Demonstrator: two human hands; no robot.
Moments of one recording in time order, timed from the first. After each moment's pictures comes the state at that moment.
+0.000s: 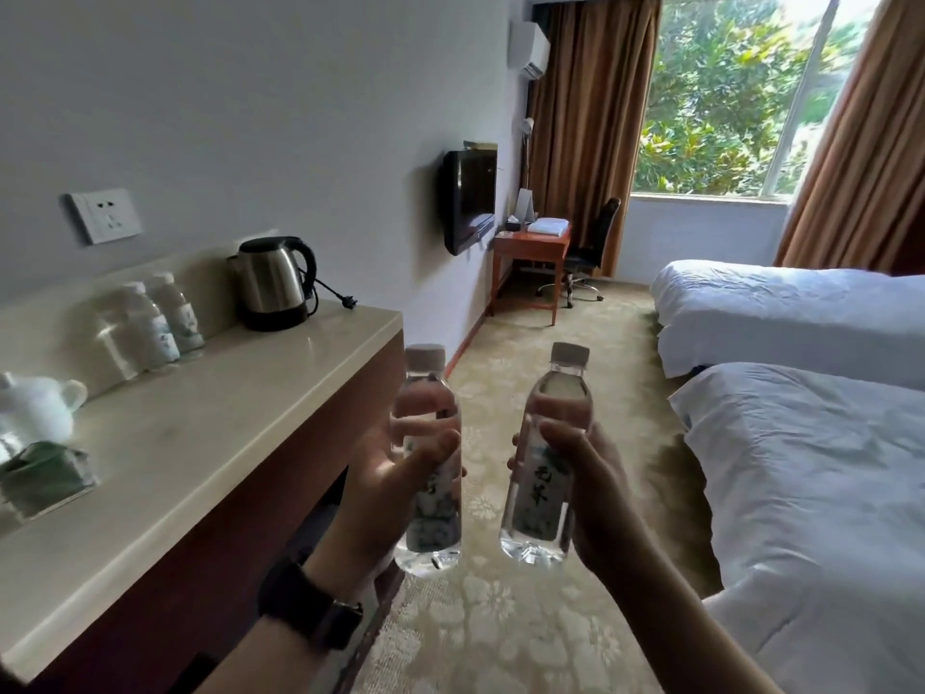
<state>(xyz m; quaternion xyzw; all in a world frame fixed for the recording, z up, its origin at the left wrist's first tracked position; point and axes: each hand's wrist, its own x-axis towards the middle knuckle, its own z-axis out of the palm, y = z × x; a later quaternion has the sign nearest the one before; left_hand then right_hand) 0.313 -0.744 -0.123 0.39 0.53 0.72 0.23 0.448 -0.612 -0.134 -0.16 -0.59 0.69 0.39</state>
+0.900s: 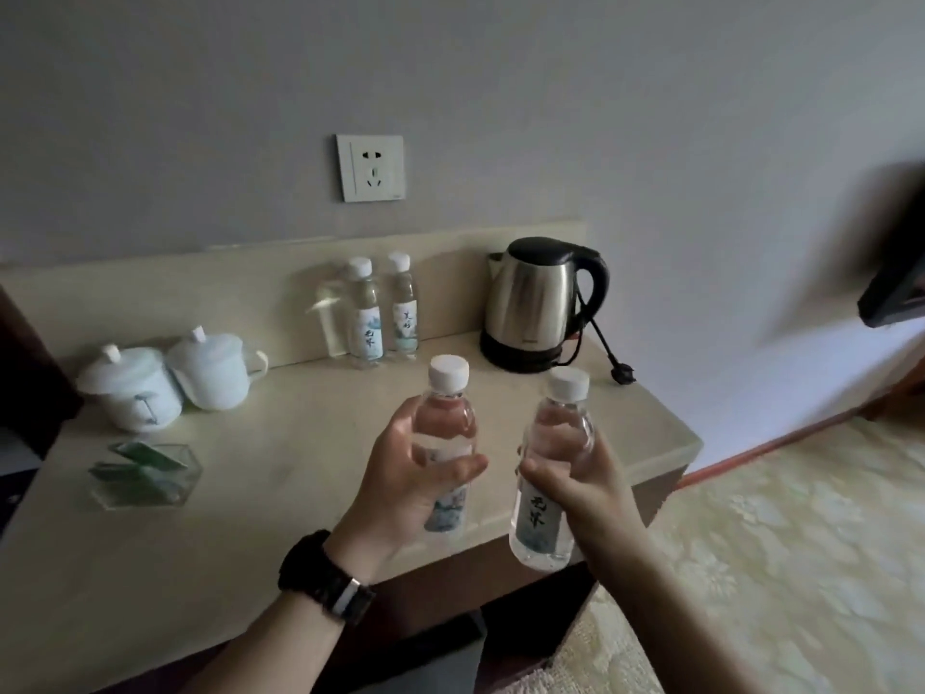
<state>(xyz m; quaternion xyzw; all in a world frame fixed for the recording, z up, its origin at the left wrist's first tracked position) -0.065 -0.636 -0.181 0.08 0.69 0.72 -0.06 -0.052 -0.440 -0.179 0.11 -0.65 0.75 0.05</state>
